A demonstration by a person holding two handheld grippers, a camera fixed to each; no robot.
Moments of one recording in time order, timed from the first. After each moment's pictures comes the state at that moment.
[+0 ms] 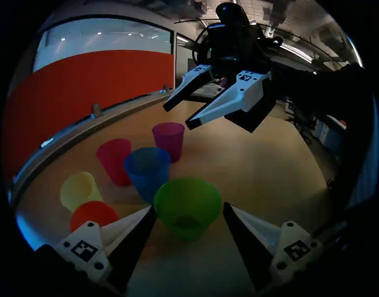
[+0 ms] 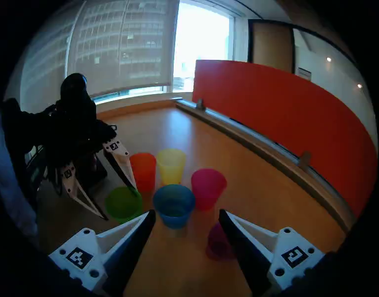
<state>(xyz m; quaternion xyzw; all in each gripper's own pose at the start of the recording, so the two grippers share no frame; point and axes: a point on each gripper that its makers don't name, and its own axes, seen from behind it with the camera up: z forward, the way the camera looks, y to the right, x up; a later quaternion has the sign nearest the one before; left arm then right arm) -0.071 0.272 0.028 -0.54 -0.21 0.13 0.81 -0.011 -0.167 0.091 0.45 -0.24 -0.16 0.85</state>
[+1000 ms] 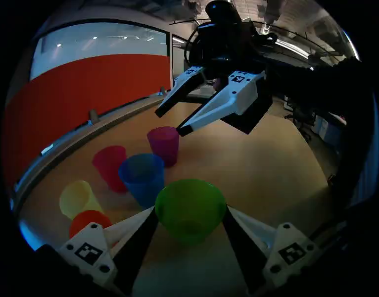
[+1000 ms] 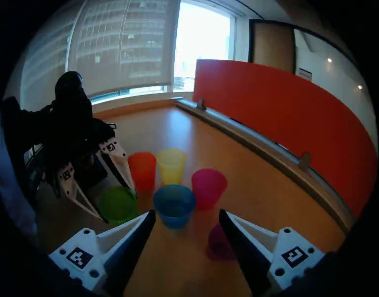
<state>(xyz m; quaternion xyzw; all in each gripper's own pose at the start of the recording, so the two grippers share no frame) -0.066 0.278 0.024 -0.54 -0.20 0.14 0.81 -0.010 -0.169 0.091 0.45 -0.24 -0.16 0.85</state>
